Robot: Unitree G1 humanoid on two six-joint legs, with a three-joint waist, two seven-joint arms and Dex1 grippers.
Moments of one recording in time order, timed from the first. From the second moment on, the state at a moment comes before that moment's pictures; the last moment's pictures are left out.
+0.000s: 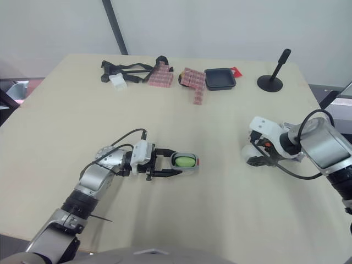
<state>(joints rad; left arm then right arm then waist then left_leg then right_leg) -0.34 0.30 -0.30 0.16 -0.26 -0.16 -1.25 -0.51 -1.09 0.35 -0.10 0.24 0.93 1.10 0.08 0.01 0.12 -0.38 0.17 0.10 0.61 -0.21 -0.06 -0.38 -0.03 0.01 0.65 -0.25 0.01</state>
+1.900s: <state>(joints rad) -0.38 0.22 -0.31 0.24 -0.22 -0.19 -1.19 -0.95 -0.87 0.55 -0.50 0.38 1.13 1.24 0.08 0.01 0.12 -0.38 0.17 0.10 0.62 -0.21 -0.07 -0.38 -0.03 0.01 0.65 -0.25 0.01</state>
